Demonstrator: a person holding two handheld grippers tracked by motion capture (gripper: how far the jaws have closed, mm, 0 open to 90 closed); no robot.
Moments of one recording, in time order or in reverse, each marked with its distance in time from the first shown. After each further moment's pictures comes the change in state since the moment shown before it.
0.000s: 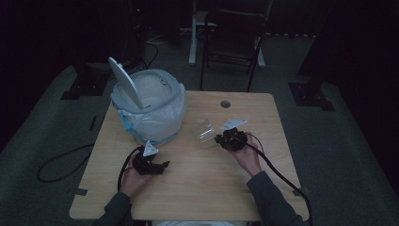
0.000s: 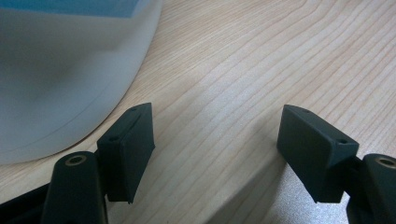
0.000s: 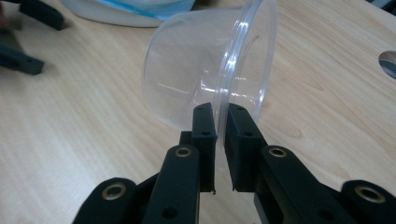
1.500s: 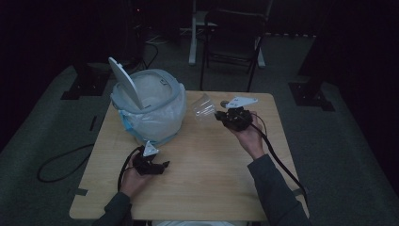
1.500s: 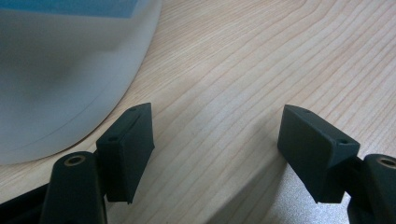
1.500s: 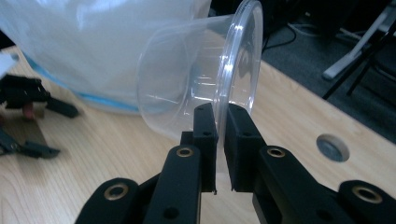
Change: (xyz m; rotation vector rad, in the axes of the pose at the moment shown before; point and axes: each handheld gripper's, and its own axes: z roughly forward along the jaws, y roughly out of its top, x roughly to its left) left arm 0.000 0.000 0.000 0.000 0.001 -0.001; right arm -0.018 0.066 -0.052 -0.198 -0.026 -0.008
